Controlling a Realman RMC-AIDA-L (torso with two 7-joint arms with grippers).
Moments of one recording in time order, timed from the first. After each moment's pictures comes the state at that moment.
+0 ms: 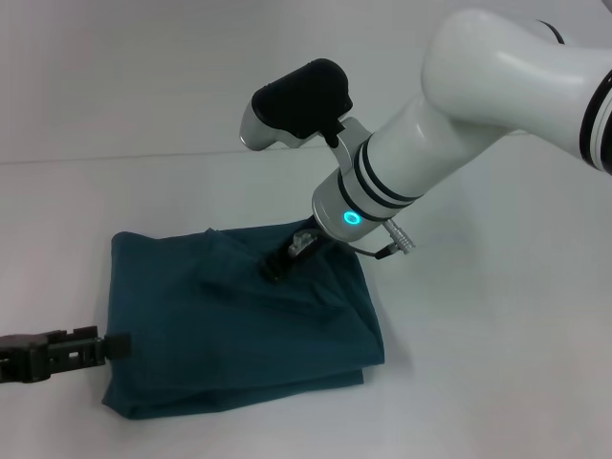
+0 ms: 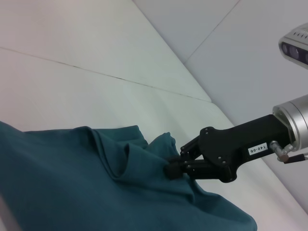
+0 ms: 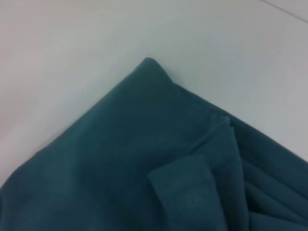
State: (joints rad) left arm -0.44 -2.12 0.35 0.98 2.29 1.81 -1.97; right arm 1.19 2.09 -1.59 -0.44 -2.22 -0.89 2.62
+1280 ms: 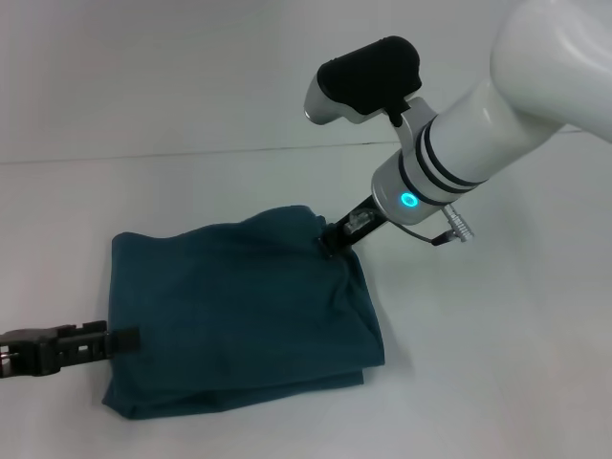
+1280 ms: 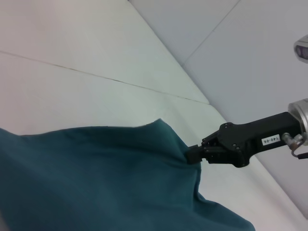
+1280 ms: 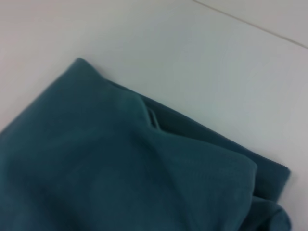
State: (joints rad) left arm -0.46 -2.12 0.35 0.96 2.29 1.80 -1.97; right arm 1.00 2.09 -1.47 -0.77 -2.53 -1.05 2.83
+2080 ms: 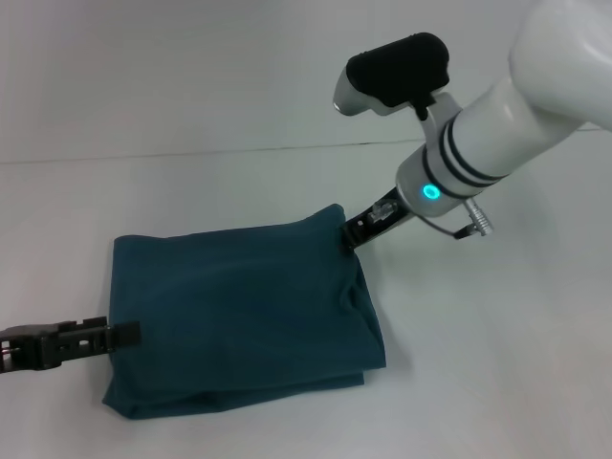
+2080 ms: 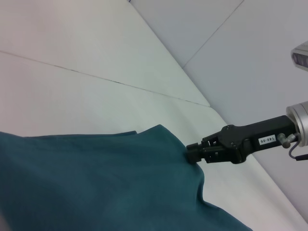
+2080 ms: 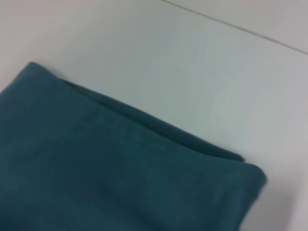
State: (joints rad) left arm -0.47 -2.12 0.35 0.95 2.29 1.79 -1.98; right arm 1.00 2.08 -1.39 -0.72 -2.60 -1.04 2.85
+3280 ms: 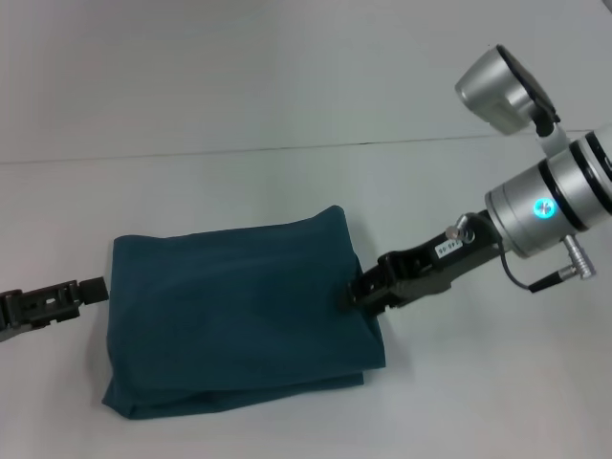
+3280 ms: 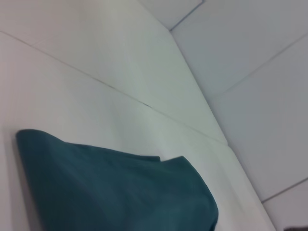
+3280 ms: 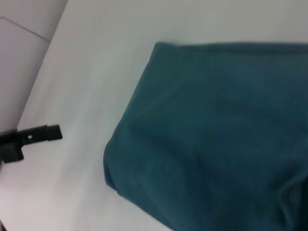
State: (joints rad) left arm -0.46 -2.09 0.33 0.95 2.24 1.75 -2.21; right arm 0.88 1.99 -0.97 -0.65 -2.27 -1.53 2.61
